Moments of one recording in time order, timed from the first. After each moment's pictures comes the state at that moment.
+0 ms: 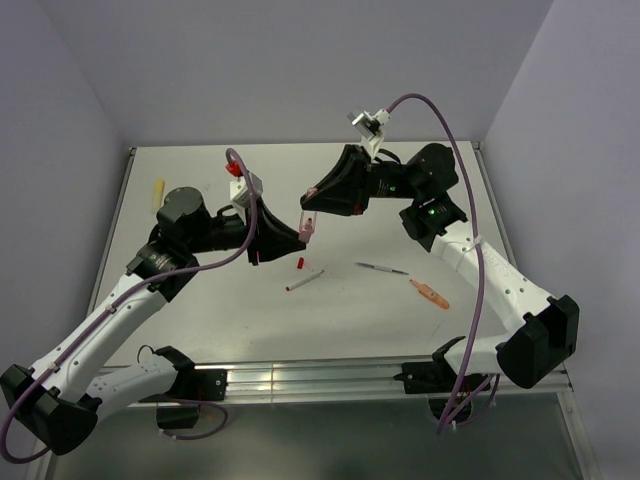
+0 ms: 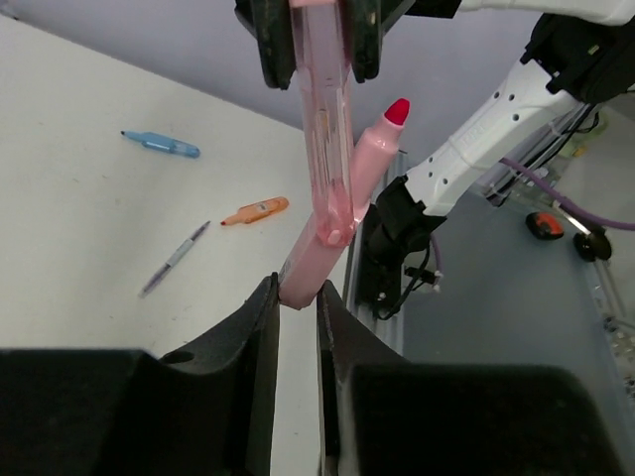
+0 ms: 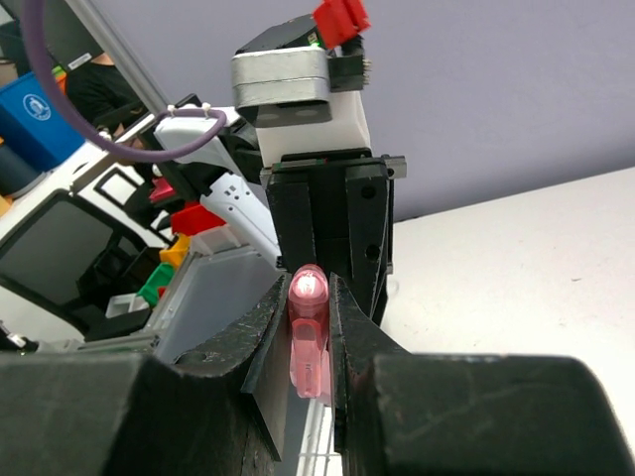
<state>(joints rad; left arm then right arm) -0.60 1.00 1.00 -0.04 0.83 -0.26 0.52 1.31 1.22 0.49 -1.10 0.78</state>
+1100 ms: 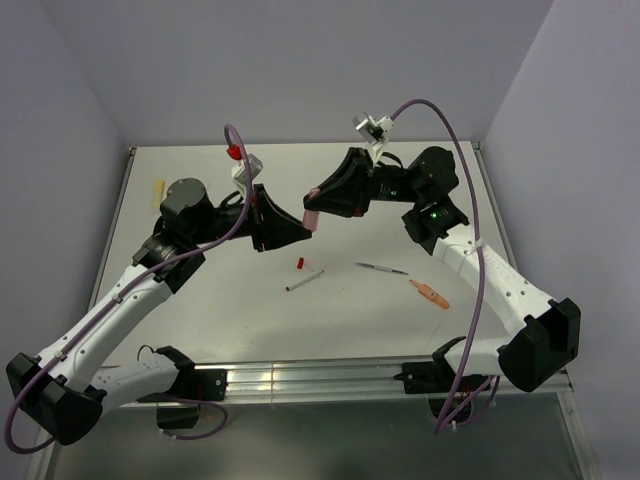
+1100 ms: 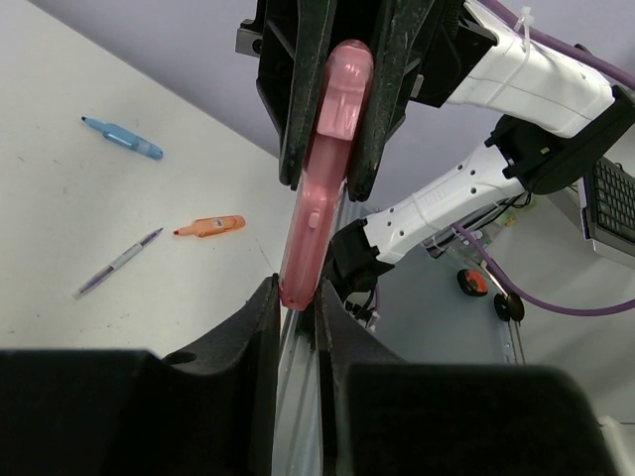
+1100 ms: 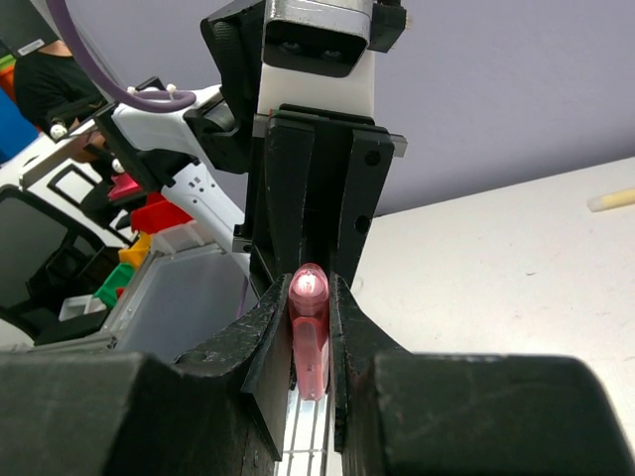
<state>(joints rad) -0.59 1.06 1.05 0.03 0.79 -0.56 0.51 1.29 1.18 0.47 -1.07 0.67</state>
